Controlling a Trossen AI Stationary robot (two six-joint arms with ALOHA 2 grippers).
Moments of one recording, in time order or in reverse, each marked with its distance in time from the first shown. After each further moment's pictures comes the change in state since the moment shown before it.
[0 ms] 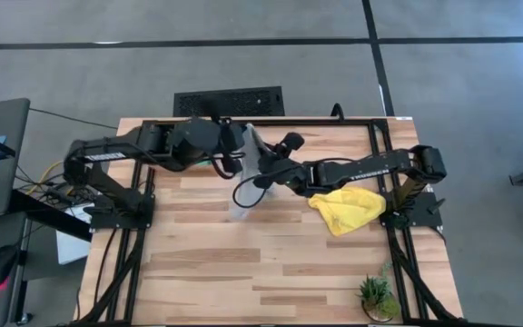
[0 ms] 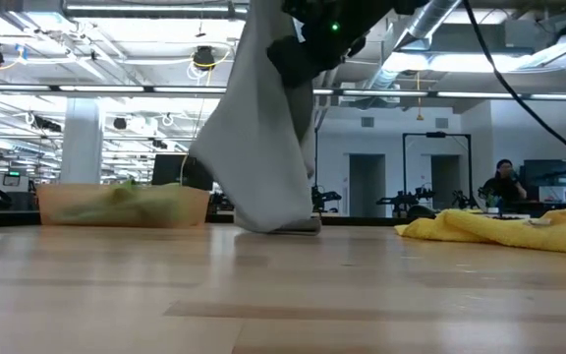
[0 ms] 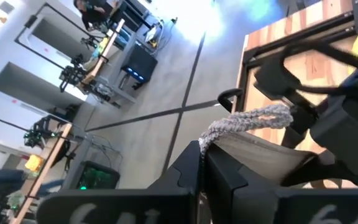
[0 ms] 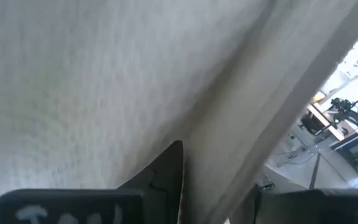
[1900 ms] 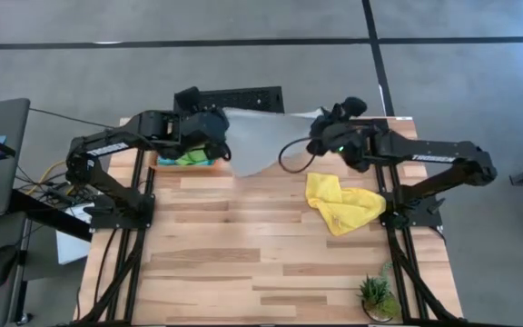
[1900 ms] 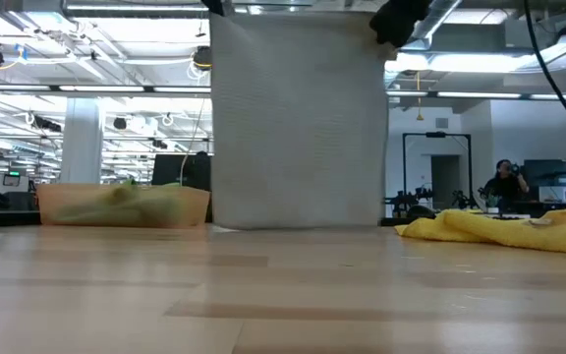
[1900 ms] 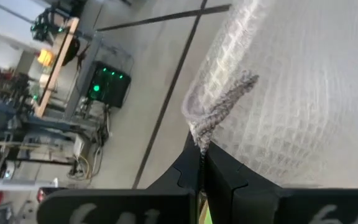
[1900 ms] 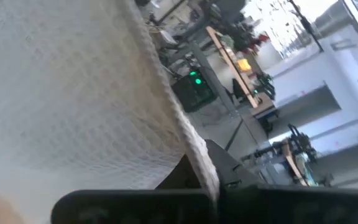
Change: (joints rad) left arm 0.143 0.007 0.024 -0.456 -0.114 -0.340; right arm -0.130 -0.460 0.000 -0.566 0.159 -0.142
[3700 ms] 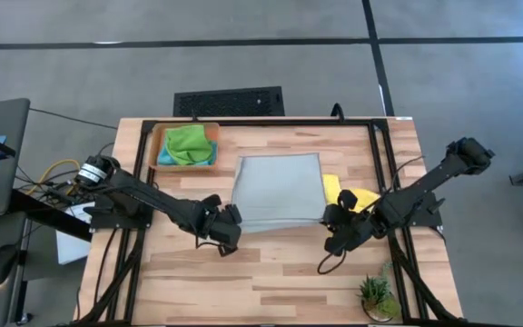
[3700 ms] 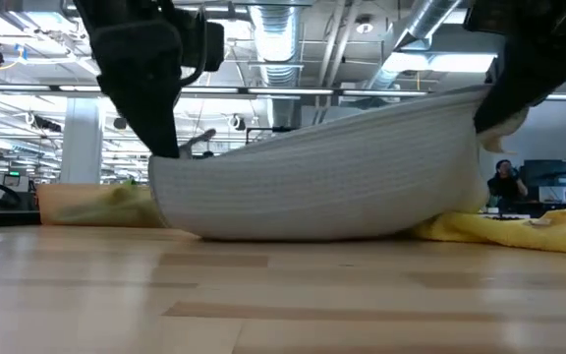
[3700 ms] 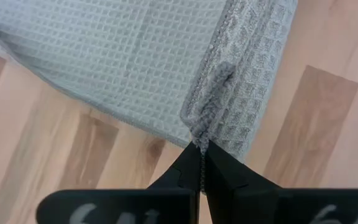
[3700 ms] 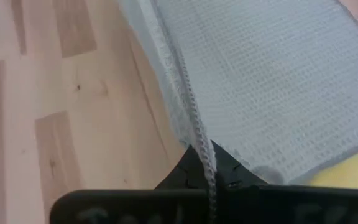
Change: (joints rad) left arm -0.457 0.143 -0.758 0.475 0.528 -0.841; right arm 0.660 -0.030 -0.487 -0.057 -0.546 1.168
